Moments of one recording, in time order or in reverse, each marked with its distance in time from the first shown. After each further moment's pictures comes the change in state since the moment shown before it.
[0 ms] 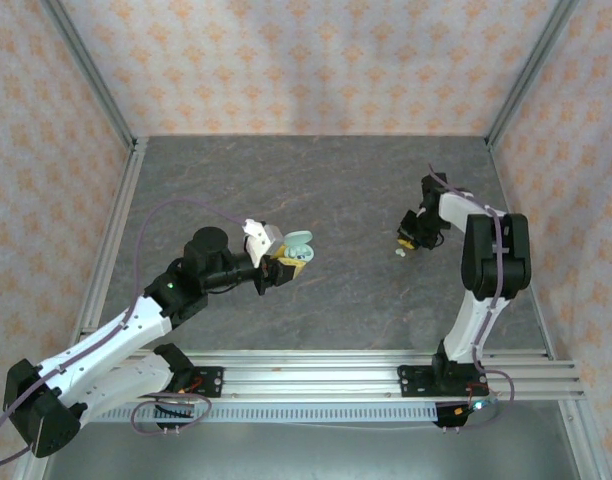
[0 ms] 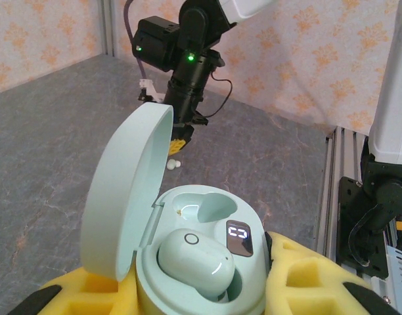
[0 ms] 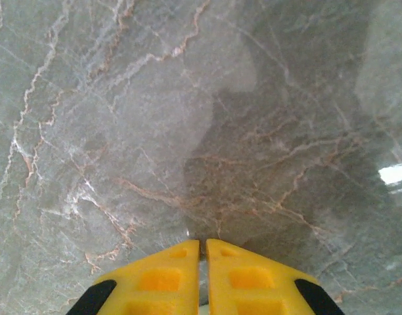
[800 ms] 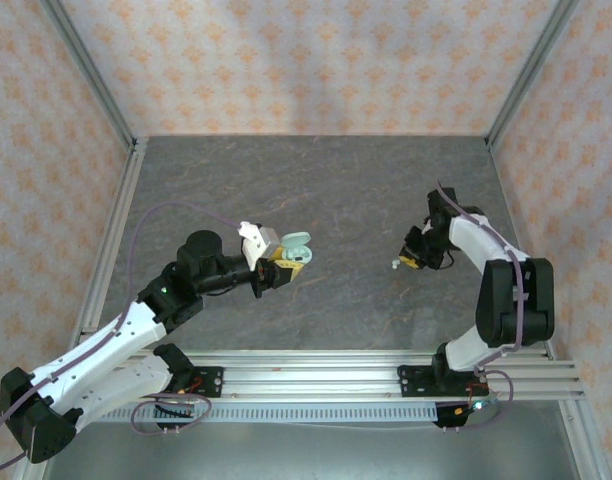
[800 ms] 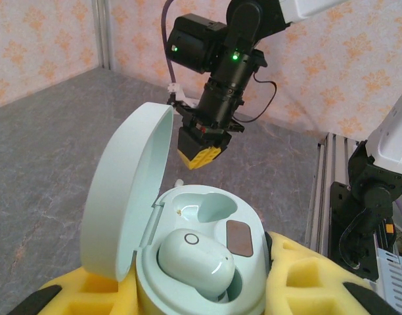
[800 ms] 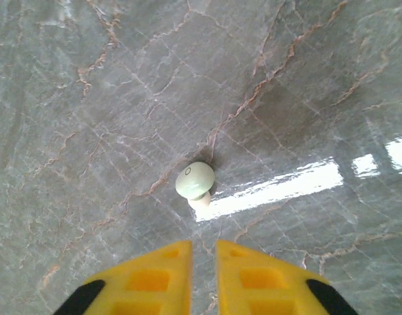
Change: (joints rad) left arm -0.013 -0.052 0.000 -0.016 0.000 0.000; right arm 0.021 -0.344 -0.203 -0.116 -0.026 0.015
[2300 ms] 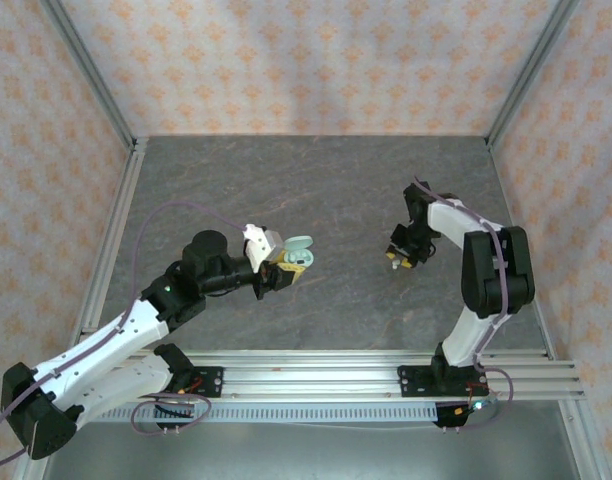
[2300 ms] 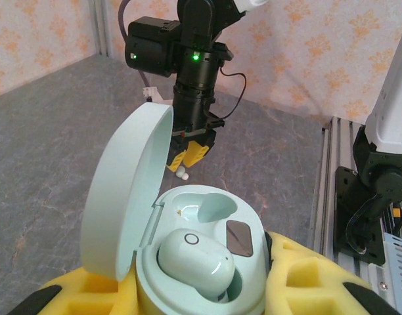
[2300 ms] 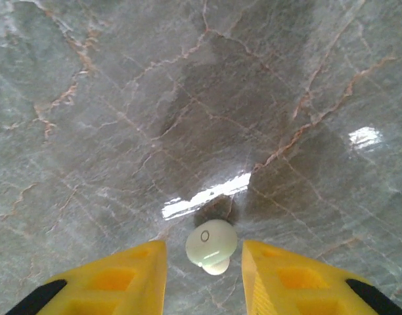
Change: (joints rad) left arm -0.013 0.028 0.000 -0.024 -0.011 0.037; right arm 0.105 0.227 0.131 -0.027 0.108 0.083
